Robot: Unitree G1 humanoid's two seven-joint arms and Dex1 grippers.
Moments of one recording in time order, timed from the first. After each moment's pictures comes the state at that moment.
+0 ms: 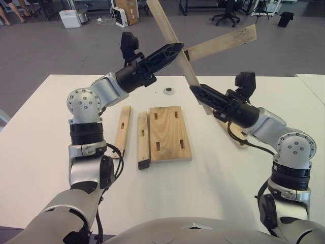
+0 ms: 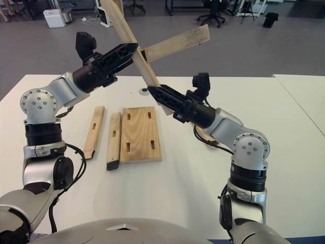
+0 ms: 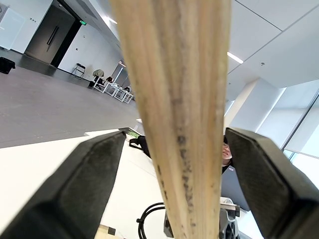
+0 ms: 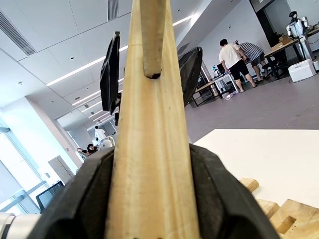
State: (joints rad) left arm -0.80 0.26 0.26 0.12 -1.18 1.04 -0.60; right arm -0.39 -0.34 -0.23 -0.31 1.30 1.00 0.49
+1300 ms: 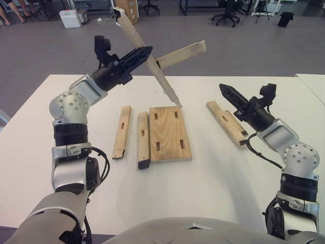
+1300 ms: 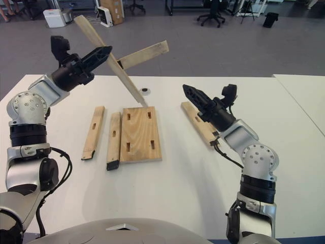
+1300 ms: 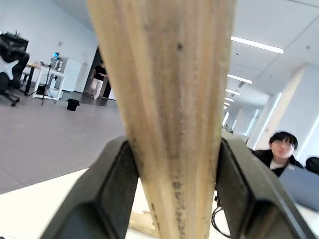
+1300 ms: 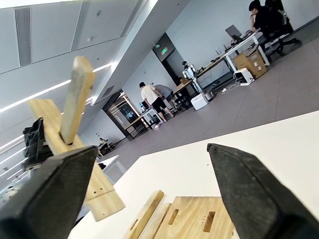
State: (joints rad) left arm -0.76 0.45 0.24 0.24 -0.89 0.75 -0.95; right arm -0.24 -0.37 -0.36 -0.16 1.16 0.77 0.40
